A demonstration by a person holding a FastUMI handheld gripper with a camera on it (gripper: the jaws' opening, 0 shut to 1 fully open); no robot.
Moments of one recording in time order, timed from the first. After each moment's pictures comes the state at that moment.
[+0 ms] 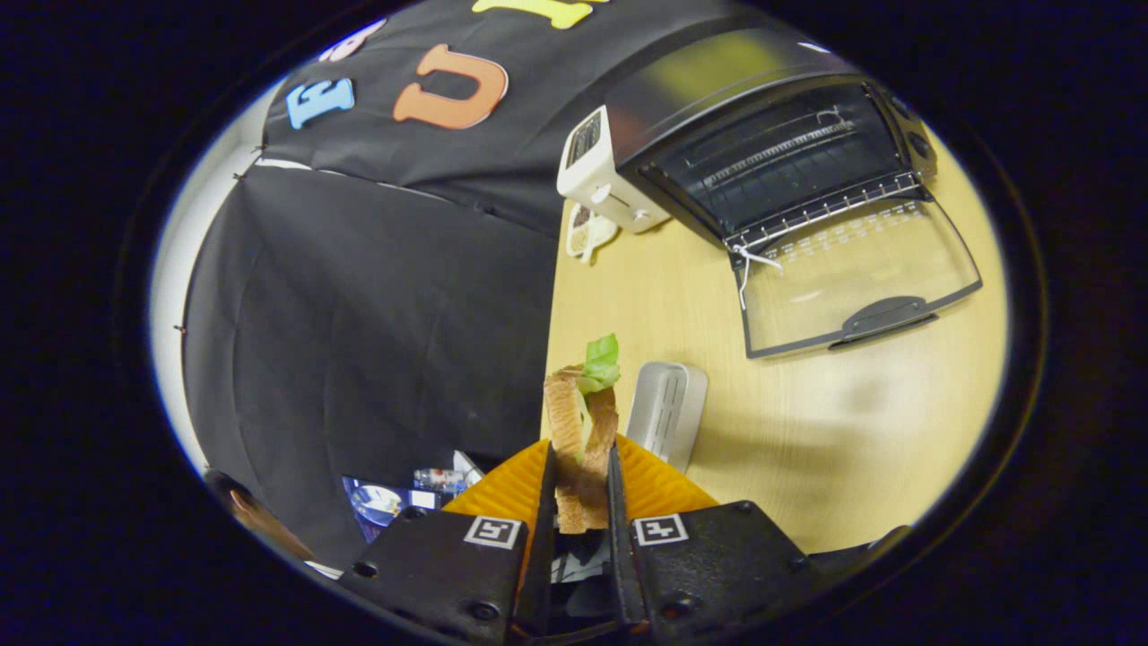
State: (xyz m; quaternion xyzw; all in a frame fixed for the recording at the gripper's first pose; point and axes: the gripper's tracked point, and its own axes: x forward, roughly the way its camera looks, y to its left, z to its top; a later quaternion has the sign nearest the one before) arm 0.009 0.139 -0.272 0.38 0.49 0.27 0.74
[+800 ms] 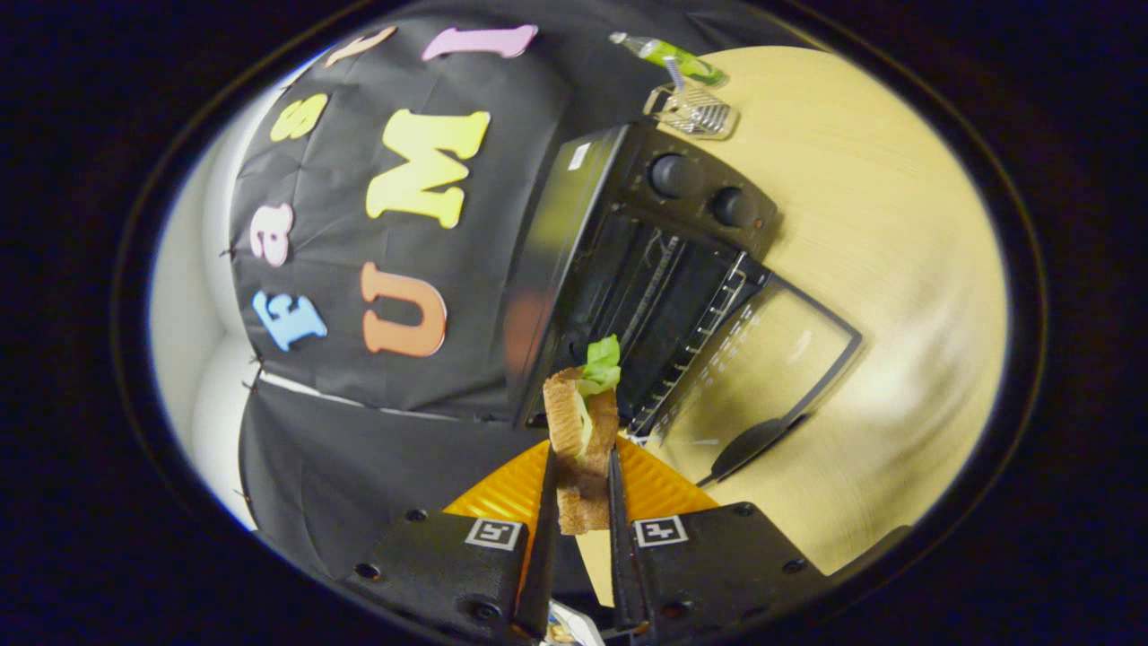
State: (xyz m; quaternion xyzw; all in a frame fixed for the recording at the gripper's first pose) arm 0.113 -0.026 -0.308 0.60 0.29 0.07 0.74
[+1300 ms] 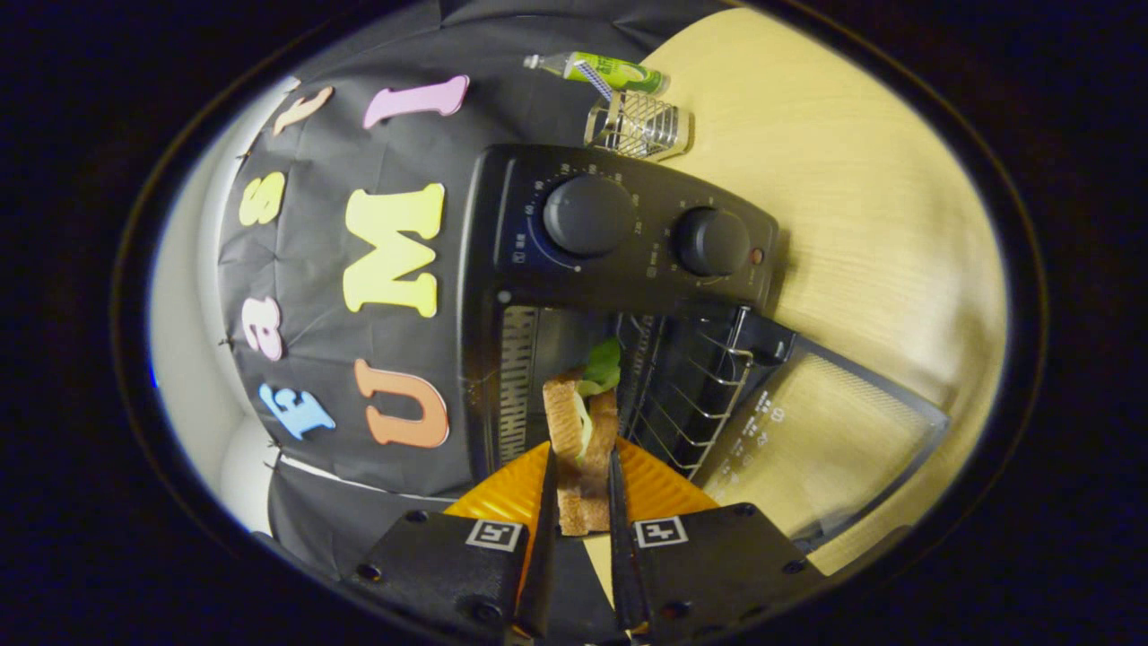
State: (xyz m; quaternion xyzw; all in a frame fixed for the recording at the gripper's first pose) arm 0.215 -0.049 -0.359 0.68 0.19 0.02 0.71
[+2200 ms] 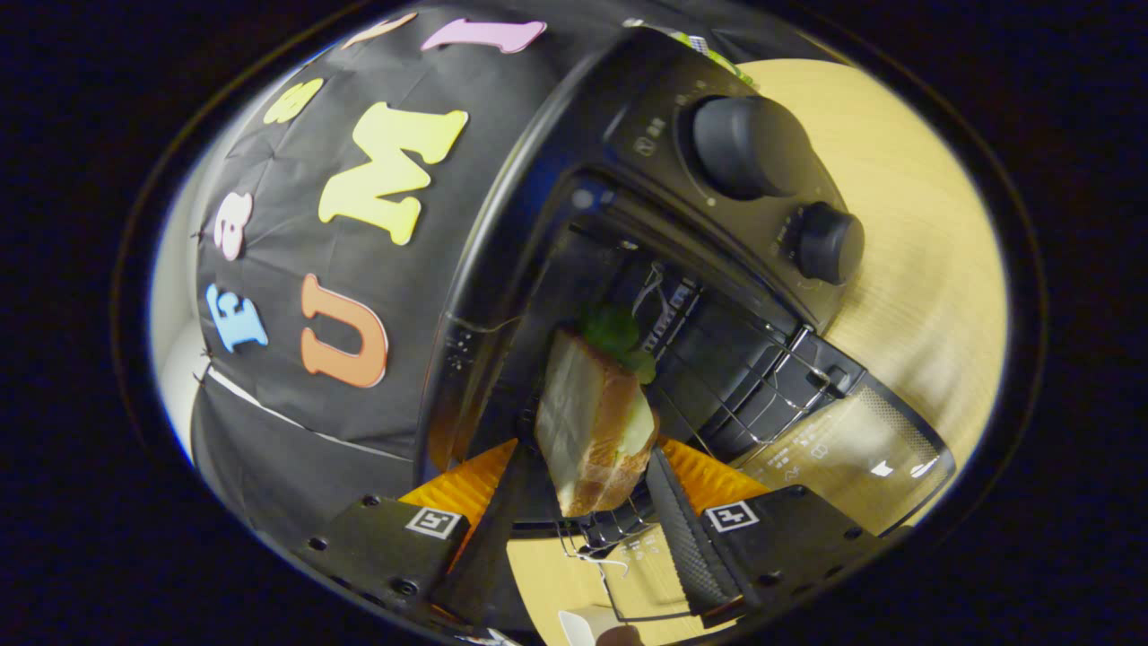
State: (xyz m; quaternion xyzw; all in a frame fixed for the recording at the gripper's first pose) arm 0.232 -0.021 -0.376 0.52 0.29 0.02 0.80
